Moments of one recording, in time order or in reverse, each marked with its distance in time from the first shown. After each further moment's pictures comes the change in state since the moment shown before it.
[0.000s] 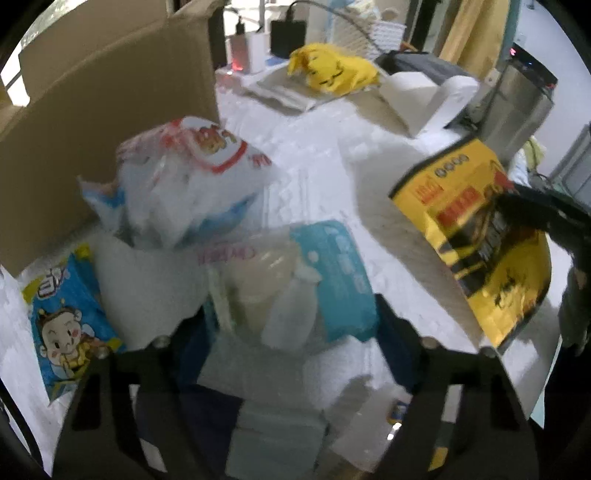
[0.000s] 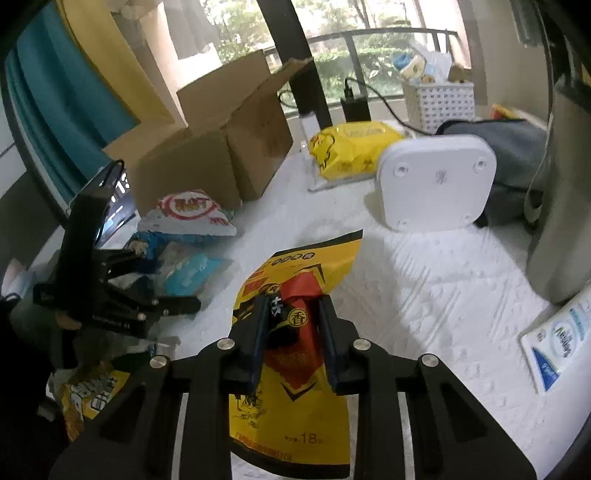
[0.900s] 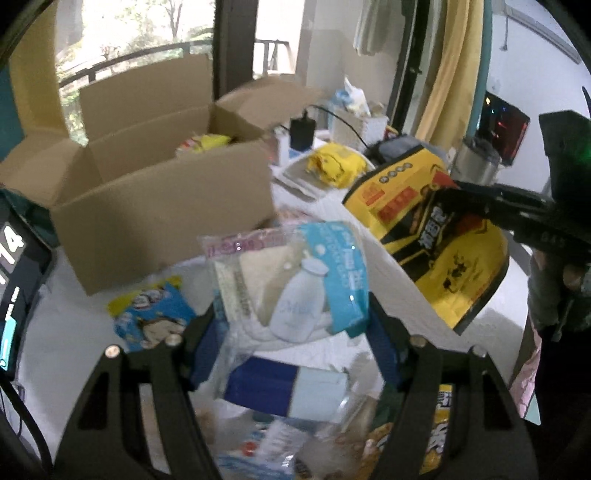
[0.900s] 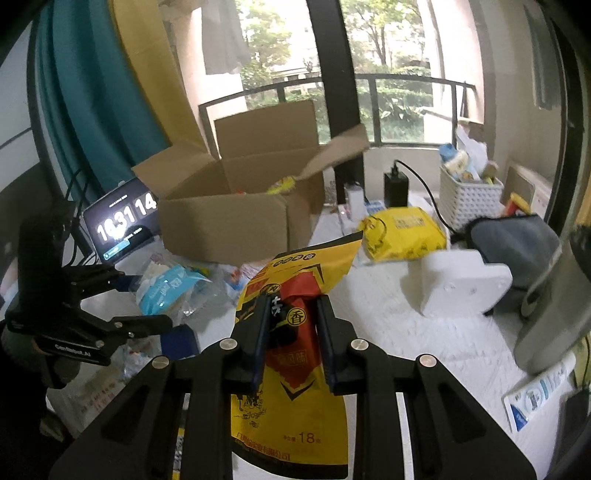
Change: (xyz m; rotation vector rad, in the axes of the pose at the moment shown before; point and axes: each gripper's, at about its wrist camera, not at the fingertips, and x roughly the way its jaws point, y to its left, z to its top) left arm -0.115 0.051 -0.028 -0.017 -0.283 -0.037; right arm -0.025 0.087 0.060 -0.134 -0.108 -0.044
